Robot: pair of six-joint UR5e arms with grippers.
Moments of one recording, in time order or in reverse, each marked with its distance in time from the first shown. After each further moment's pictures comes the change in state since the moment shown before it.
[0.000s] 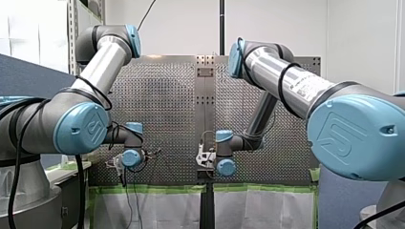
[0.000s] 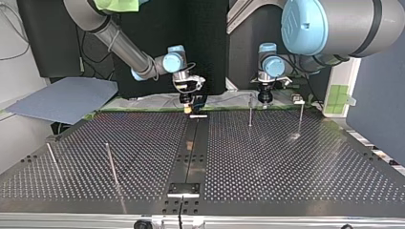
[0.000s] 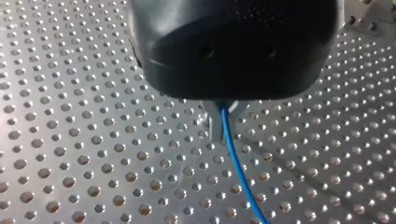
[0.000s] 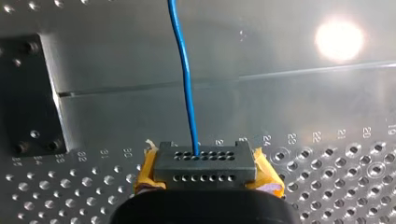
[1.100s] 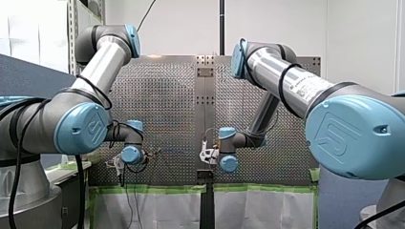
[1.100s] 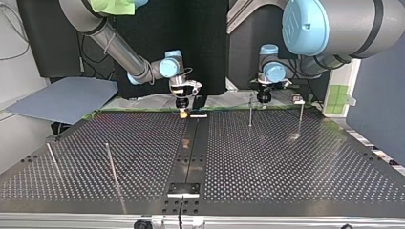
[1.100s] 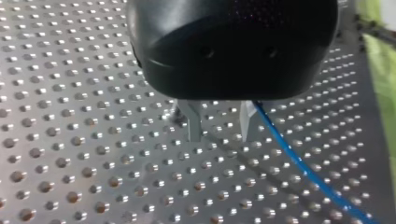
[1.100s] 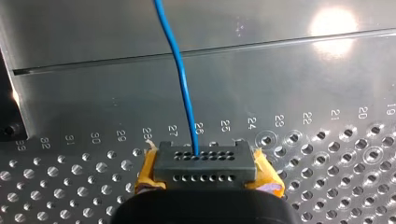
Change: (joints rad) left arm 0.006 0.001 0.044 -0.162 0.039 0.054; right arm -0.028 0.000 -0.036 0.024 -0.008 0.000
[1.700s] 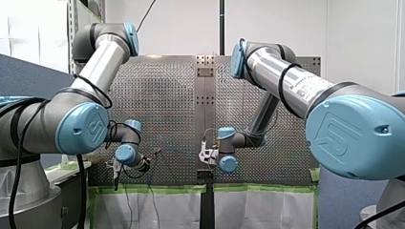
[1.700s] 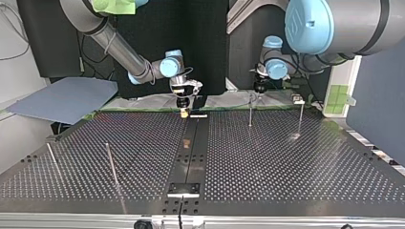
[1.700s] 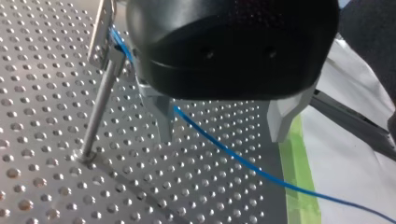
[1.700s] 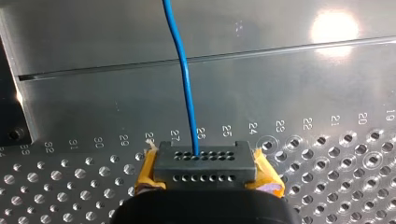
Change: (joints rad) left arm 0.015 0.025 -0.061 -0.134 0.125 0.119; right arm 0.005 0.000 0.000 0.001 0.000 -0.001
